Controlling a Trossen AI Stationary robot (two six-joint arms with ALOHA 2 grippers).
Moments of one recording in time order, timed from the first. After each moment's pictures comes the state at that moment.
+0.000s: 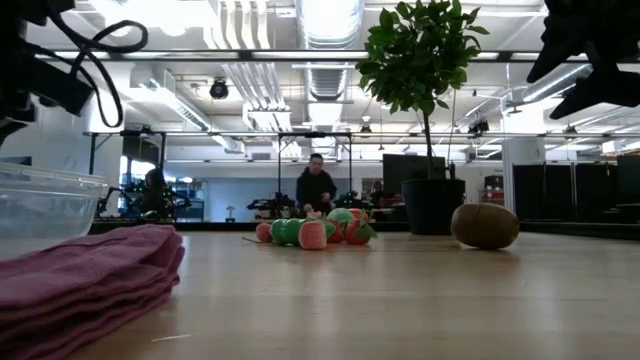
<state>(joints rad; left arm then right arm) -0.54 1.21 0.75 -1.20 -0.03 -1.17 0.09 0.53 0.70 -0.99 0.29 1.10</state>
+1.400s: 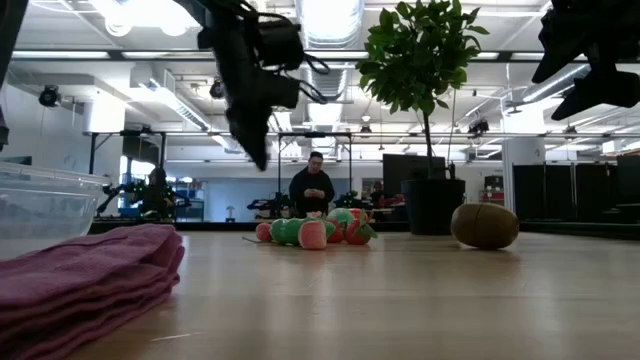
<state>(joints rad) 0.33 1.66 1.33 -0.90 0.02 0.13 0.09 0.55 0.70 -0.99 0.24 1.02</state>
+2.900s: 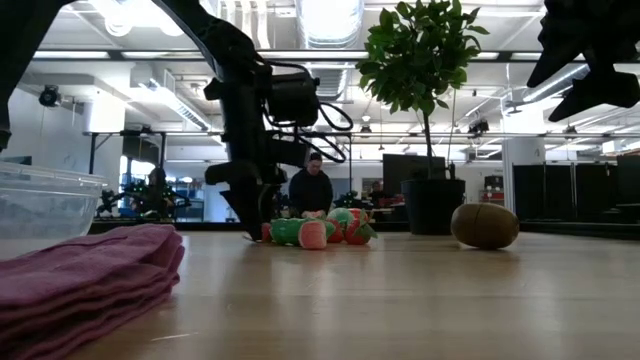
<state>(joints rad) 0.23 1.86 1.19 -0.63 -0.03 0.35 0.09 0.55 0.70 -0.99 0.29 1.05</state>
